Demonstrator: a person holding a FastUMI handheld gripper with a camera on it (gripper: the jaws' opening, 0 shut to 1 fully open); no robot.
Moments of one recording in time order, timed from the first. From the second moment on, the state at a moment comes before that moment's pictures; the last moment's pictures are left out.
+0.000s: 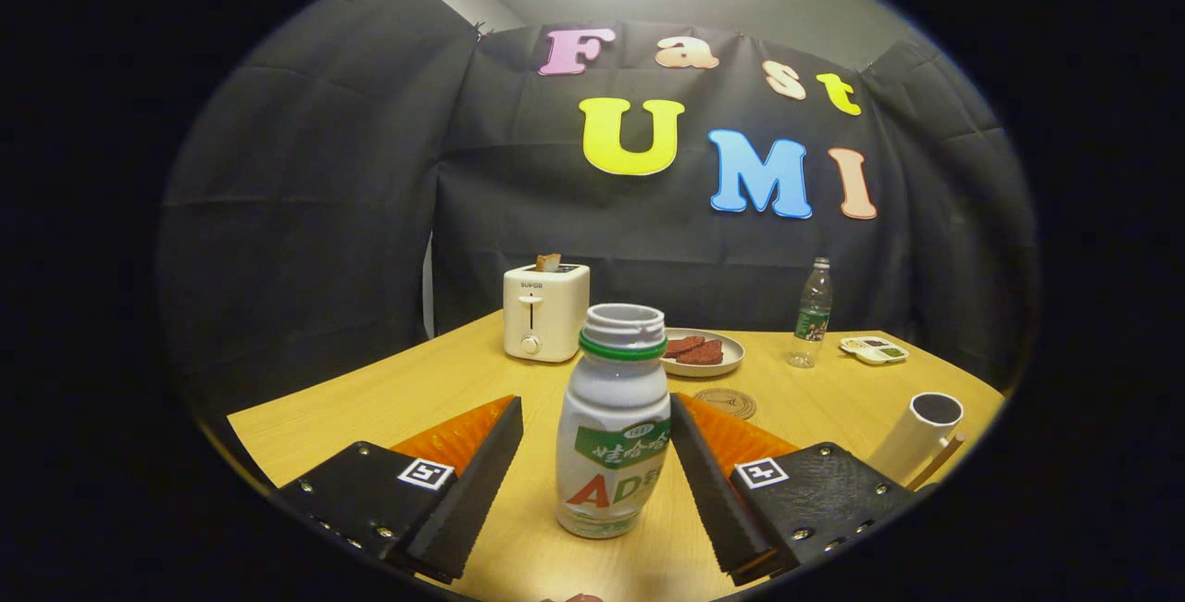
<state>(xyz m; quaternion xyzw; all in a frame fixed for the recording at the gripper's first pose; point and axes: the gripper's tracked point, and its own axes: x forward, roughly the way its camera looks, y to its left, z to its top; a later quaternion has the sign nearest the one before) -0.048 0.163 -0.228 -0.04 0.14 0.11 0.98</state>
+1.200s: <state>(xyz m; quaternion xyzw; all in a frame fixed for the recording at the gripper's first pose) -0.044 0.160 -0.283 -0.01 0.22 0.11 0.97</state>
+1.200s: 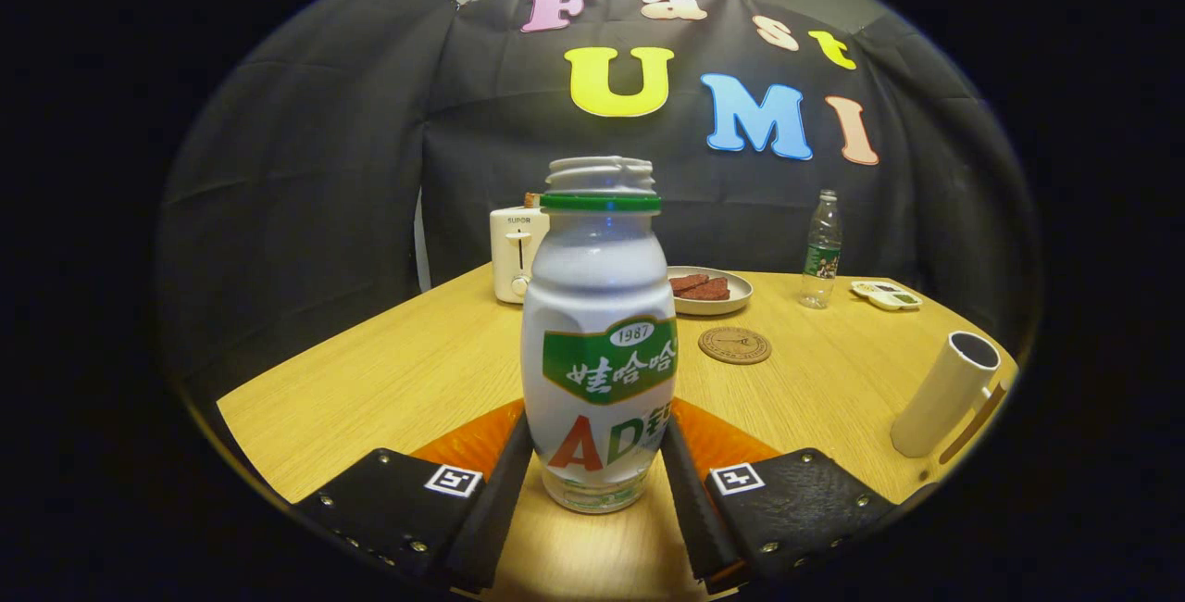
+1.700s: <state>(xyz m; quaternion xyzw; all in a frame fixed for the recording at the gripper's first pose) -0.040 0.157 -0.281 -0.04 0.24 0.12 0.96</state>
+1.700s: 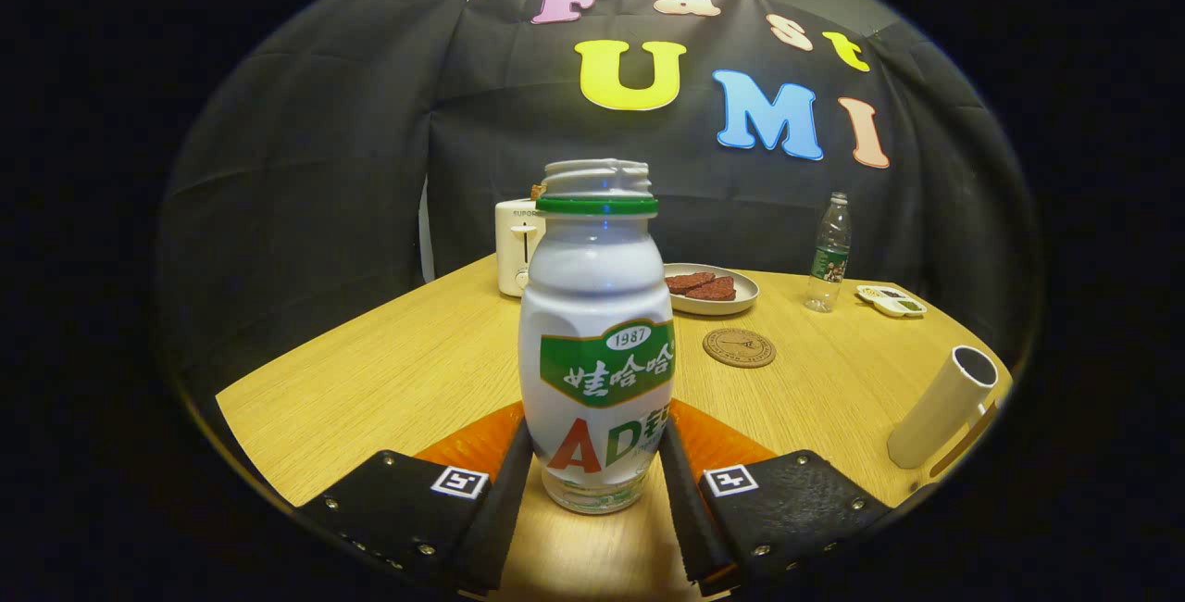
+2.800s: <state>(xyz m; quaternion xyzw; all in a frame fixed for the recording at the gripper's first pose) -0.030 0.068 -0.248 0.17 0.27 0.03 0.95</state>
